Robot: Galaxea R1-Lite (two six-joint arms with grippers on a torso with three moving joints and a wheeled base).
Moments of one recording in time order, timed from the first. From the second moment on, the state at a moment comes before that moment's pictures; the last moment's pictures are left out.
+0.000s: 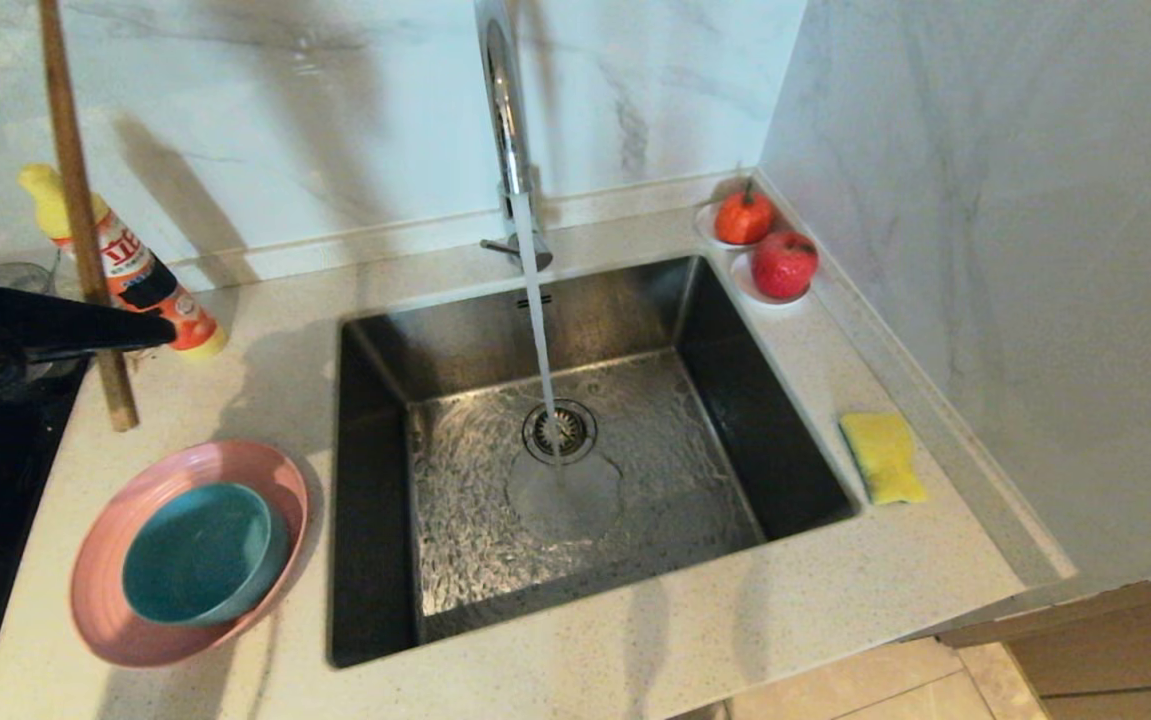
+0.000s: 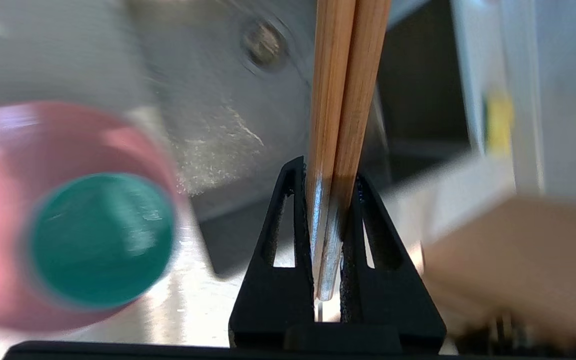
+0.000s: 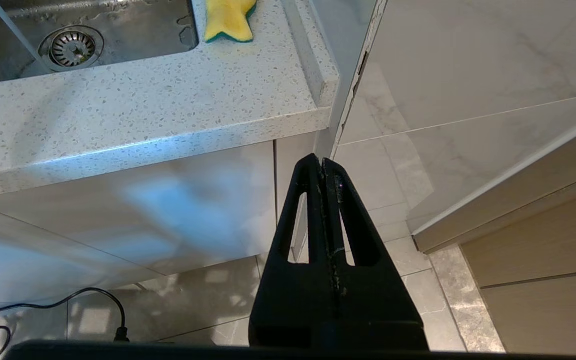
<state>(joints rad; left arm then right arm) 0.02 1.27 -1.35 0.54 -0.48 -0.20 -0.01 0.00 0.00 -0.01 -0.02 0.02</state>
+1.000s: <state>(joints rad) -0.37 1.58 -1.07 0.29 -0.21 -0.02 -0.01 0.00 0.00 -0.01 -0.02 0.02</state>
